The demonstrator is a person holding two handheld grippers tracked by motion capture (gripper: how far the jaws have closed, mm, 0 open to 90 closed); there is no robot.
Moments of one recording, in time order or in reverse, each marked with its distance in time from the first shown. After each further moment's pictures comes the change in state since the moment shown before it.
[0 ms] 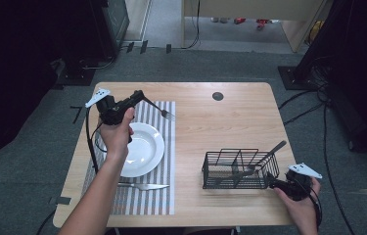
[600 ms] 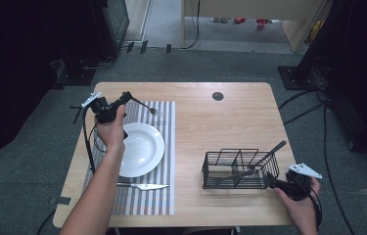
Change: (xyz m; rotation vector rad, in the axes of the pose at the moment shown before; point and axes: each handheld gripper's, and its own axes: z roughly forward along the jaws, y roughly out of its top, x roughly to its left) left arm 0.079 -0.025 0.017 -0.036 0.176 -0.179; right arm 0.000 0.000 0.000 0.000 0.000 0.000
